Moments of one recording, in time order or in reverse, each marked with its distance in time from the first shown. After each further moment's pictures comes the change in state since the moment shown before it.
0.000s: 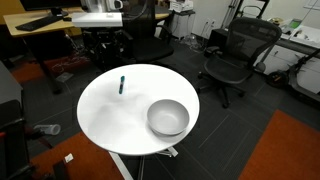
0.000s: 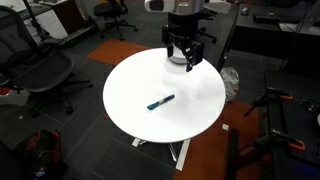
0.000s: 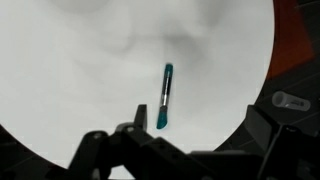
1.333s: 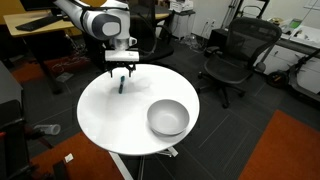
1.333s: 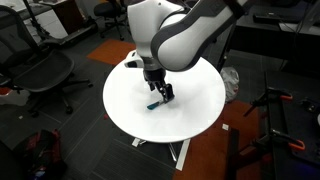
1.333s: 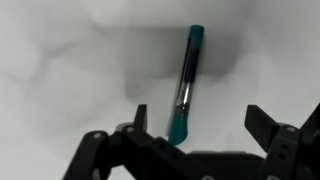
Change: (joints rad) arm -0.047 0.482 0.088 0.337 0.005 0.054 -0.008
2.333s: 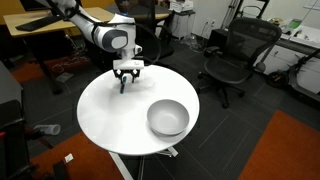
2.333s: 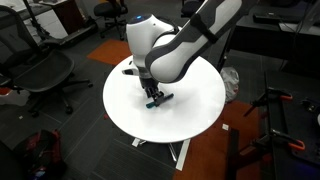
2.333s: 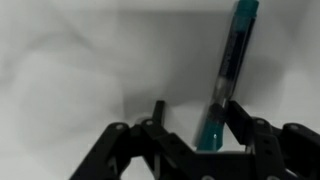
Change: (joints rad) arm -0.006 0.154 -0.002 0.130 -0.007 0.067 0.016
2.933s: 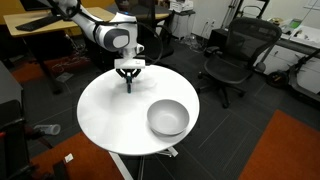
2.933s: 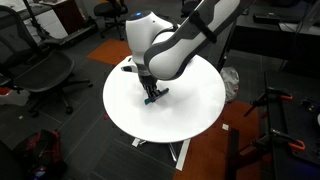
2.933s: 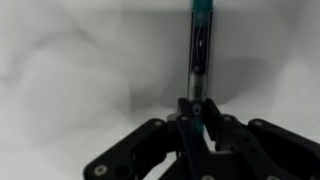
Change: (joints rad) arm -0.008 0.002 -0.001 0.017 0.000 0.002 0.029
